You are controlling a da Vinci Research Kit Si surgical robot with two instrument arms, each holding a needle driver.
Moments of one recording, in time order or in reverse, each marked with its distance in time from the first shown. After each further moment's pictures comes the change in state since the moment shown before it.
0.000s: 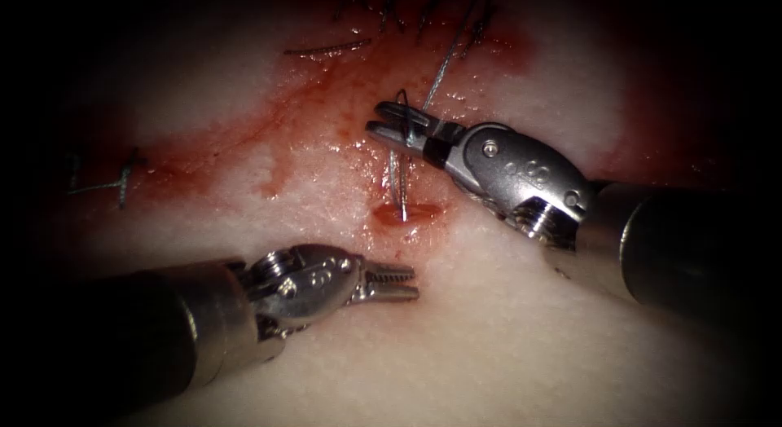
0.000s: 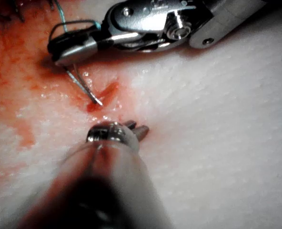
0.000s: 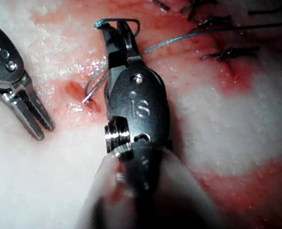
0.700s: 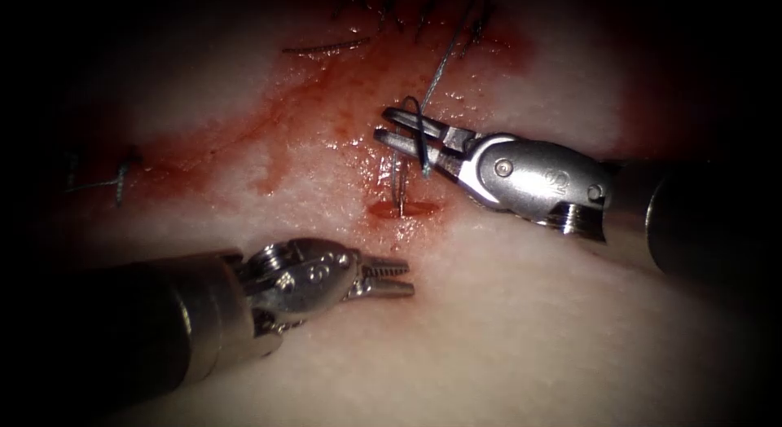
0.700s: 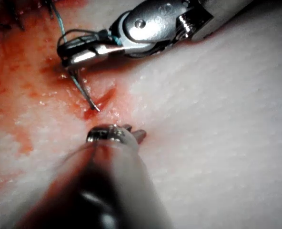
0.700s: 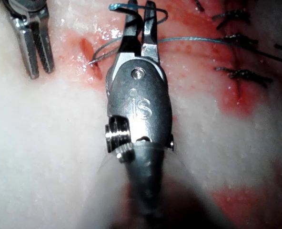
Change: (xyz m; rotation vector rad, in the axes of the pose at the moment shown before) right arm 0.000 0.000 -0.001 -0.009 0.119 -0.267; left arm 0.002 0.000 -0.001 0.018 0.009 0.001
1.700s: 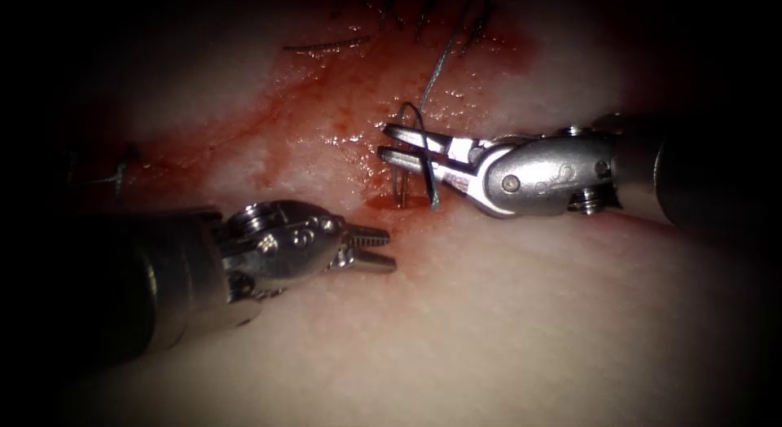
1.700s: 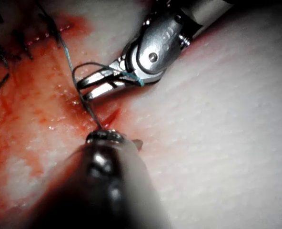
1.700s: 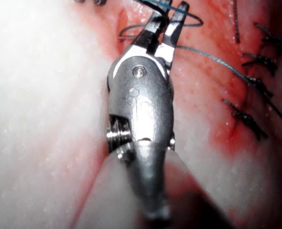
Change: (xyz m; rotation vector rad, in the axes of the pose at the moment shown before) right arm 0.000 -0.001 -0.001 0.051 0.159 -0.239; left arm 0.005 -0.002 -0.003 0.055 -0.017 -0.032
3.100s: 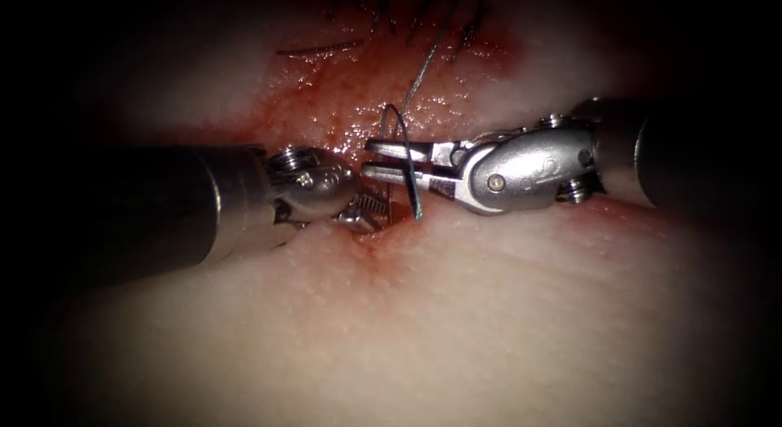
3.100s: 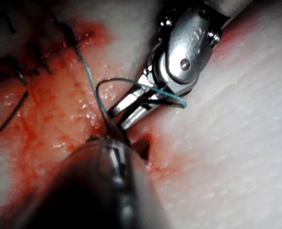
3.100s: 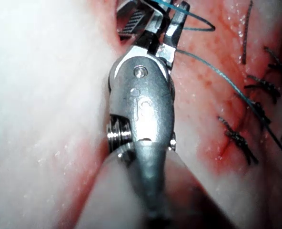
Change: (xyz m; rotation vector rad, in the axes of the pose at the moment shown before) right arm 0.000 -0.002 0.000 0.173 0.127 -0.078; left arm -0.006 -0.008 0.003 -0.155 -0.291 0.040
